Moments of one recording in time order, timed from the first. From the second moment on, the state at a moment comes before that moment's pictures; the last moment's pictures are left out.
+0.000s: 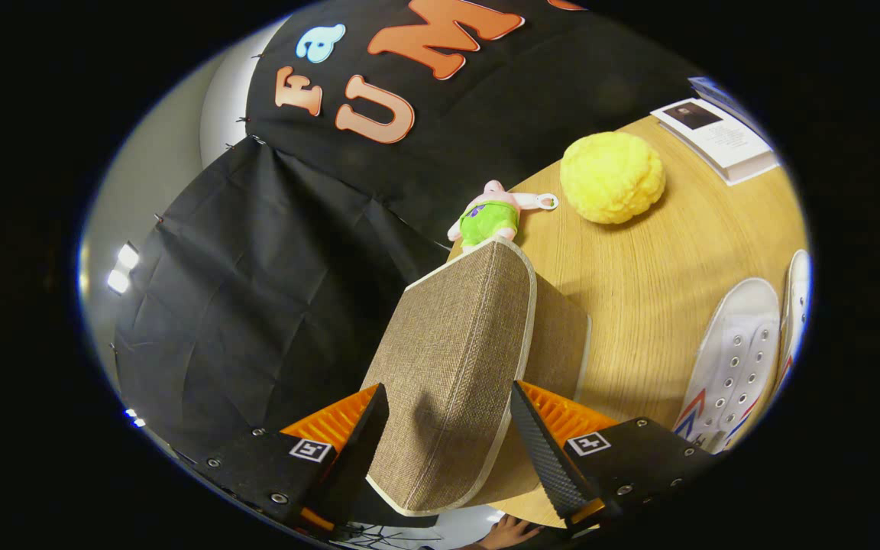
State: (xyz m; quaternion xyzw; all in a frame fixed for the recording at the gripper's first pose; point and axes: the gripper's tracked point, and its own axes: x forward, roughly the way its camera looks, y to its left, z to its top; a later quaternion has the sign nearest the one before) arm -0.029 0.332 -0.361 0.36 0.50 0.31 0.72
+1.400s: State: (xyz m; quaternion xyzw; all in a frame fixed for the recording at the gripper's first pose) arm -0.010 0.328 -0.311 0.58 0.39 0.37 0.62
